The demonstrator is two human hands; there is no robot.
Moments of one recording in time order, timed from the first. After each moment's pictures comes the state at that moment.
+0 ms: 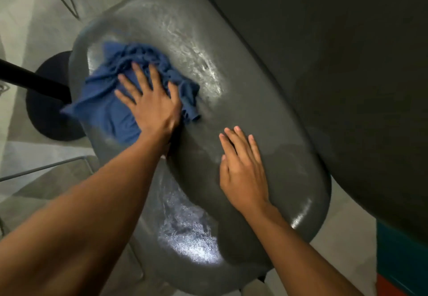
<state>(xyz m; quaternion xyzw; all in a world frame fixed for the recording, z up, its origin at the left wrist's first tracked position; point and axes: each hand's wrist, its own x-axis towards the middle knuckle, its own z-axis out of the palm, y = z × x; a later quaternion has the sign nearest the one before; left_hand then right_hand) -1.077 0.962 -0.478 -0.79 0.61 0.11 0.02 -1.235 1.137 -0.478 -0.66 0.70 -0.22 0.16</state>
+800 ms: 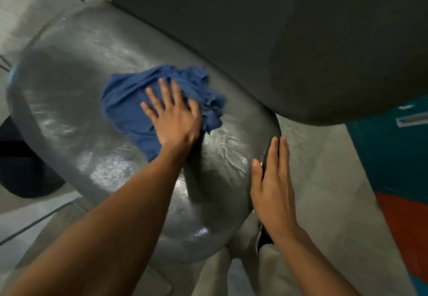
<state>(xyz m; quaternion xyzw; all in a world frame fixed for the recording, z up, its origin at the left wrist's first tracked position) -1.190 1.067 -0.472 -0.64 0.75 0.17 0.06 -1.270 1.287 -0.441 -0.32 0.88 -0.25 0.25</state>
